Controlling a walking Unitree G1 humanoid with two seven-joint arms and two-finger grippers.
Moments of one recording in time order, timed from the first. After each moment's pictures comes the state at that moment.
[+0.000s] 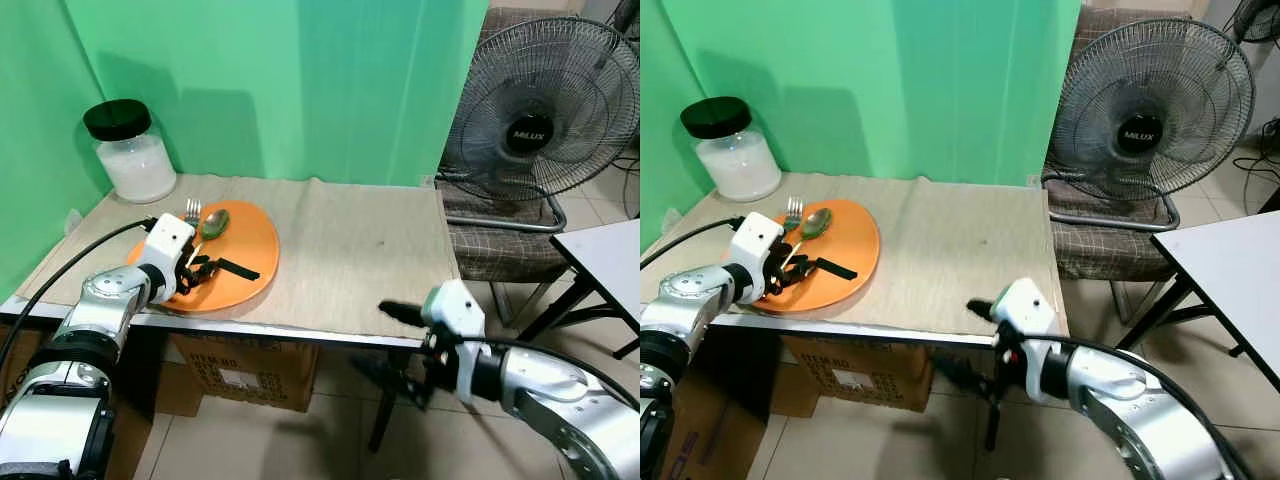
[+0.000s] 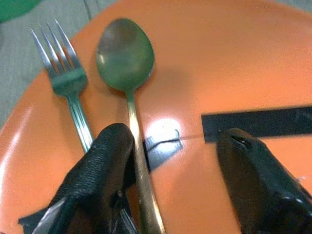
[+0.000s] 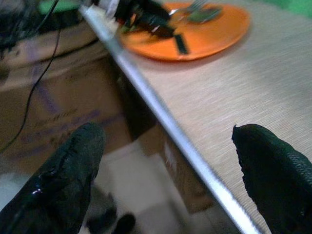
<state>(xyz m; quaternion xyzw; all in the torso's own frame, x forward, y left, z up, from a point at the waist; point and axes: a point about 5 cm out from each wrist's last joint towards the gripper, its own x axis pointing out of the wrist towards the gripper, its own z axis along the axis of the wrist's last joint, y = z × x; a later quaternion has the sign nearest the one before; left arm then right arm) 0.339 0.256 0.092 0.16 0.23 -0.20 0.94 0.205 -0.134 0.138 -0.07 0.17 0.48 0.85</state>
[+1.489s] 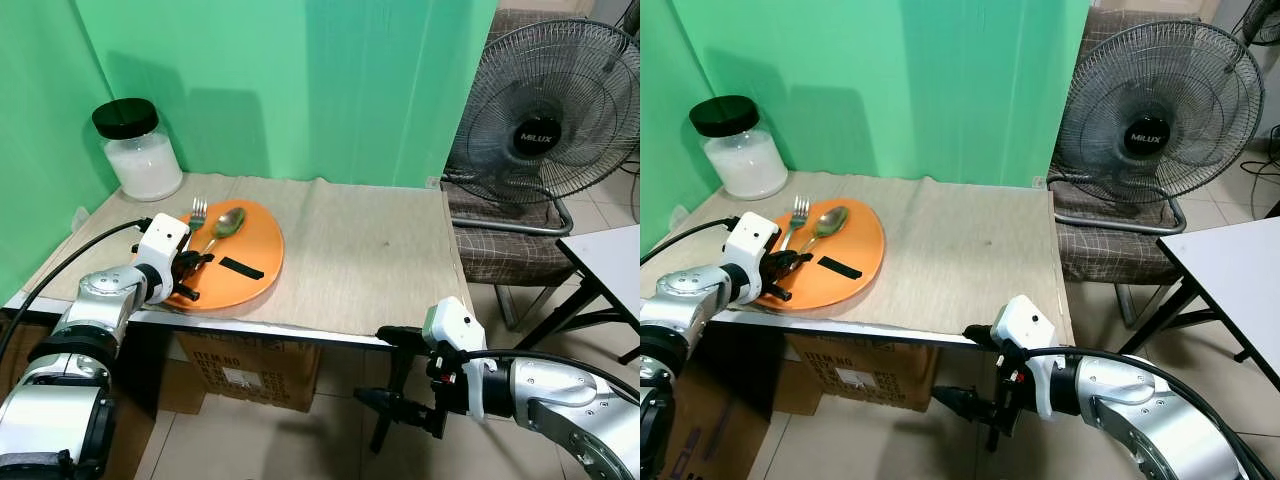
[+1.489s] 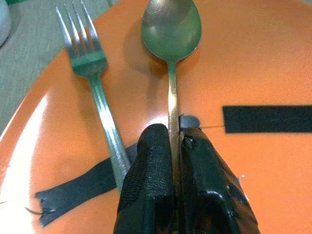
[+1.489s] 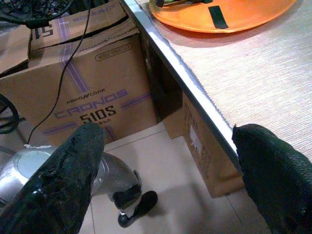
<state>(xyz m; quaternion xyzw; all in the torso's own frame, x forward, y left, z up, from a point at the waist) 0.341 0.259 0.093 0.12 0.23 -0.18 0.95 0.196 -0.139 0.134 -0.06 0.21 0.52 0.82</state>
